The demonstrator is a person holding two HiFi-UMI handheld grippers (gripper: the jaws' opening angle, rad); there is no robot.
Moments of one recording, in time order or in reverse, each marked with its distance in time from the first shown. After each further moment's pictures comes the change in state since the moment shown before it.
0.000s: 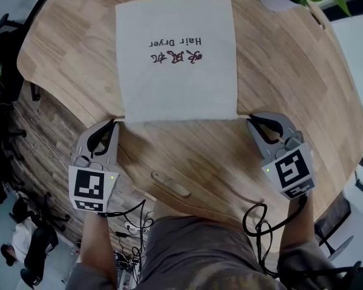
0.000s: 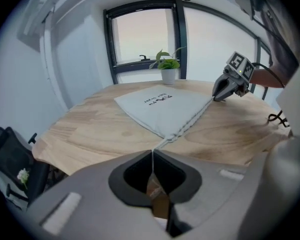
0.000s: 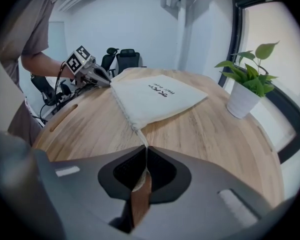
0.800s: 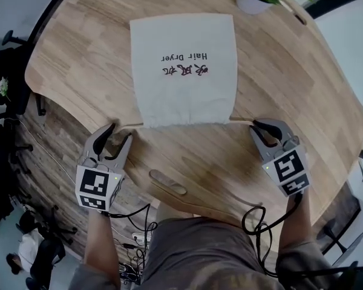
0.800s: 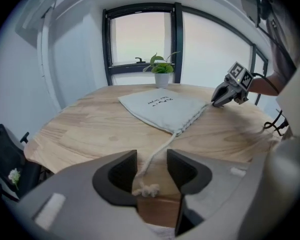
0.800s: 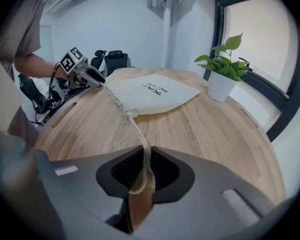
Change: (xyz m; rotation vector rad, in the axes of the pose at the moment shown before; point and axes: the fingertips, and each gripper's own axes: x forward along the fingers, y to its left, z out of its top) left arm -0.005 0.015 -0.010 -0.045 -0.018 -0.083; right arm 0.002 0.006 -0.014 0.141 0.029 -0.067
